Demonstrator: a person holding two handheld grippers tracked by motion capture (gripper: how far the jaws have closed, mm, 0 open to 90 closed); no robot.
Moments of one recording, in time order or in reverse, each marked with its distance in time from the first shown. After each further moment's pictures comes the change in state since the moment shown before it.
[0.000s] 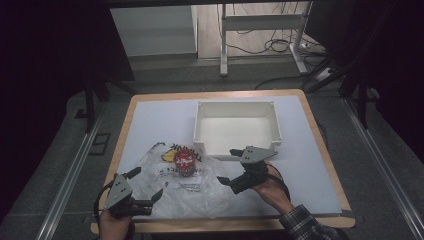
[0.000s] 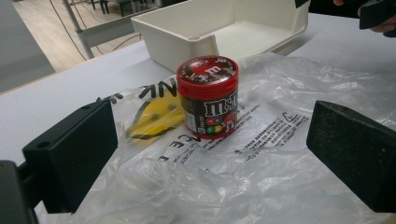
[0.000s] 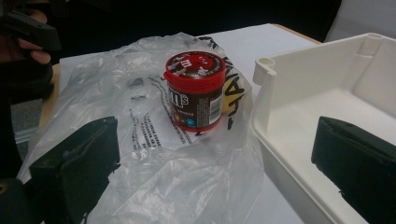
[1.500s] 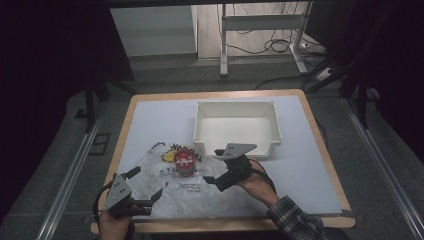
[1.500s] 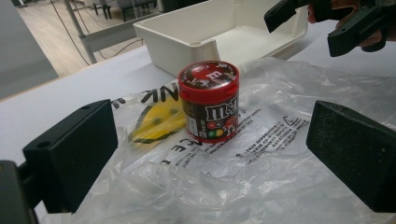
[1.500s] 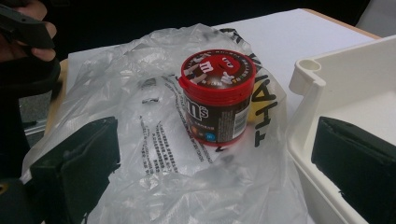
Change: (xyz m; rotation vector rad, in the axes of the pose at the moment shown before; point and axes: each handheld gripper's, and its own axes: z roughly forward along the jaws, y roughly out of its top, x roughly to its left) left arm 0.000 0.001 -0.002 -0.017 0.008 0.006; right arm 0.003 0.013 0.042 0.067 0.076 0.015
